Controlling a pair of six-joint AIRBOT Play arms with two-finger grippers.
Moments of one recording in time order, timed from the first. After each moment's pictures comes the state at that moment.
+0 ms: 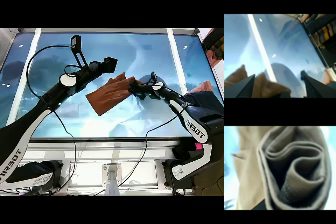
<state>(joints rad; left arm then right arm) -0.51 -1.38 1.19 0.29 -0.19 -0.88 0.21 -1.71 1.13 -0.60 0.48 1.58</state>
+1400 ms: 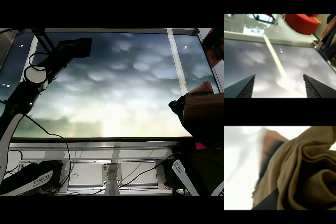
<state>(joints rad) -0.34 -1.19 1.19 0.52 -0.19 -0.88 -0.66 -0.91 1.25 -1.77 1.25 2.07</state>
